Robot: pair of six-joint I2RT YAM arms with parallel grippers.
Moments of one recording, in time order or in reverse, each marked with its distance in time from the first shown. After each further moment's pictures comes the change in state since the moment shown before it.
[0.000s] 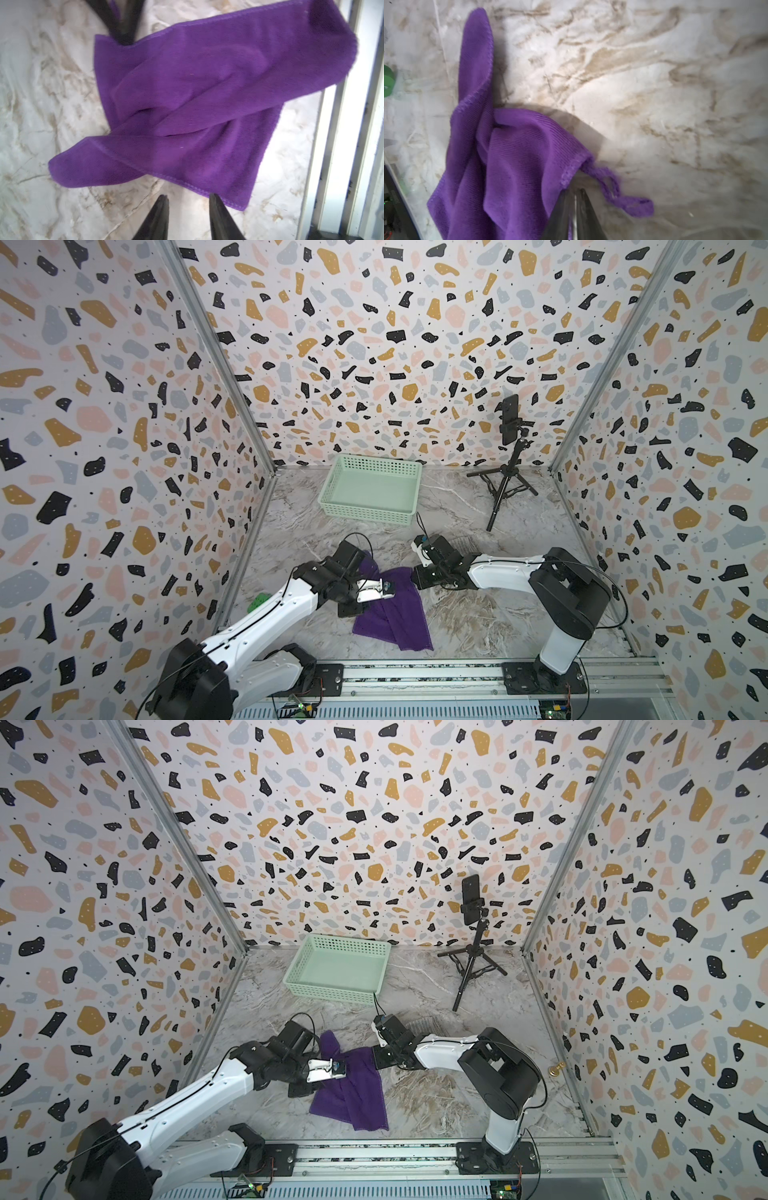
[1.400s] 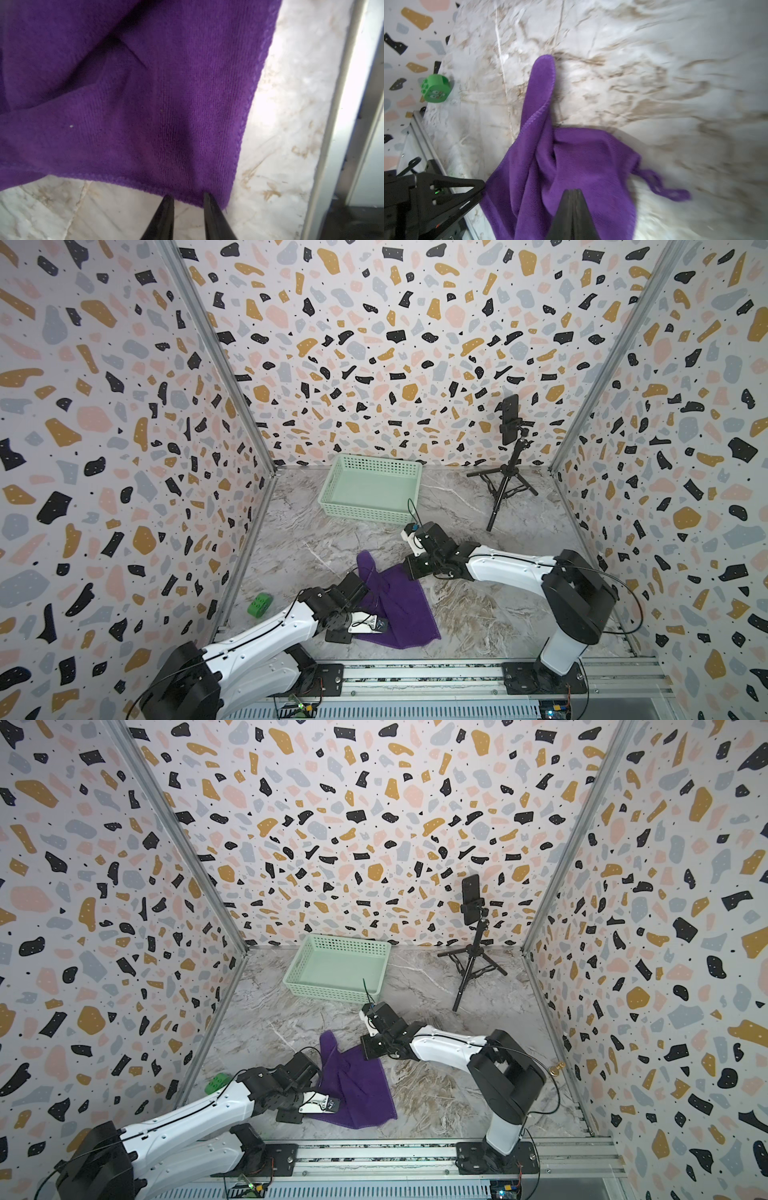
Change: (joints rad) left arm -0.134 -0.079 -0.208 -0.004 -0.237 0.052; right arm 0.040 0.011 0.173 -0.116 -0.071 -0.021
